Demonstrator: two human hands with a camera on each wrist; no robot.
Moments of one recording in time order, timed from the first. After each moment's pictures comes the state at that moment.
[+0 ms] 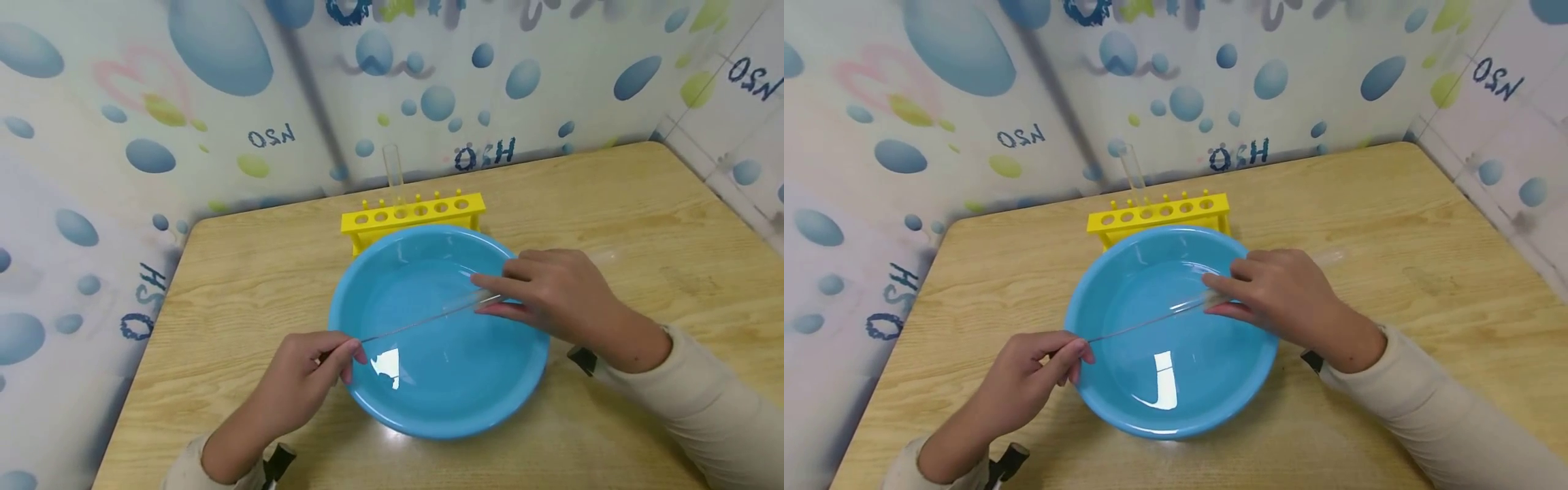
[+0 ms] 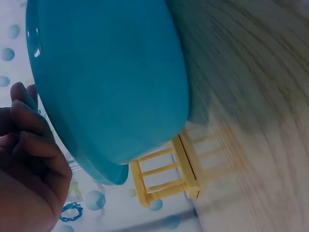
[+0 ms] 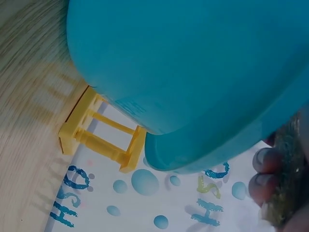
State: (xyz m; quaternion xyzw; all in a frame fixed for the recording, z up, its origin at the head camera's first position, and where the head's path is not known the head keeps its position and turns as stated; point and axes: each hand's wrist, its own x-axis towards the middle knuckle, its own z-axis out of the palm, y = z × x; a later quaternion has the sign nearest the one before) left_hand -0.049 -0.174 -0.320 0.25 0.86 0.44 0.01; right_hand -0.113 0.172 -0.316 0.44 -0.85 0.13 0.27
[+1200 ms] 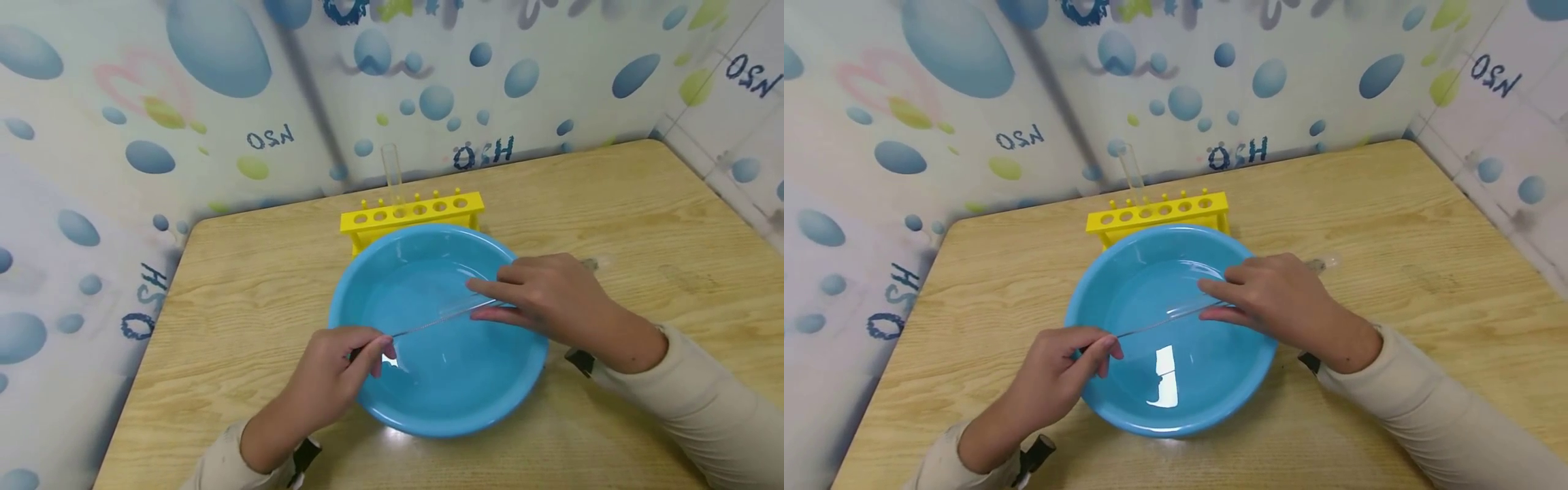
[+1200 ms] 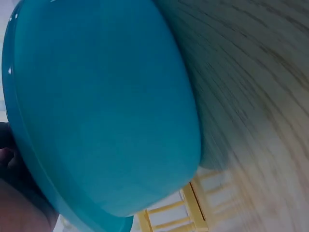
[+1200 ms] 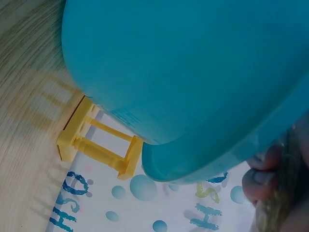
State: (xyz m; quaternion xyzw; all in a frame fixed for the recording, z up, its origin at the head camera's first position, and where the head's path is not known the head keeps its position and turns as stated) left_hand -0.052 -0.140 -0.327 0.29 0.85 0.44 -0.03; right_hand -0.111 0.168 -0.319 0.45 -0.84 0.14 0.27
